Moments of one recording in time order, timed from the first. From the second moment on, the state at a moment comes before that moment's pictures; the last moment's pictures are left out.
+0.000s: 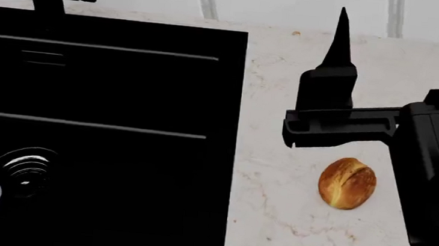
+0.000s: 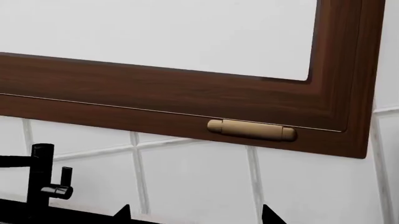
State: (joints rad) left arm -0.89 -0.41 0.03 0.30 -0.46 -1.04 -0.25; right arm 0.90 0.81 -0.12 -0.72 1.29 0.87 0.73
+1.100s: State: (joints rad) left arm -0.89 -0.41 0.03 0.32 -0.48 -1.06 -0.27; right arm 0.87 0.80 -0.09 -0.73 1.26 0.78 0.65
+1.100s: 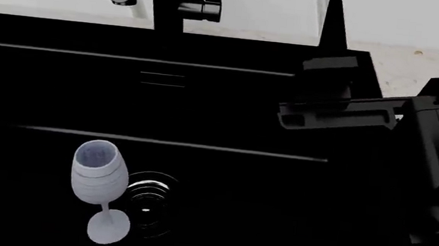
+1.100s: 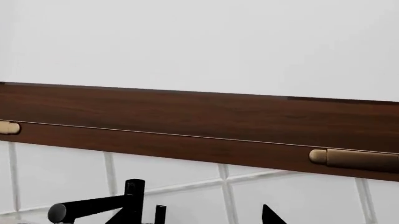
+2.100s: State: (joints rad) left arm -0.90 -0.43 0.00 0.39 -0.52 -1.14 -0.31; right arm 0.80 0.82 -0.04 -0.75 1.28 0.72 0.66
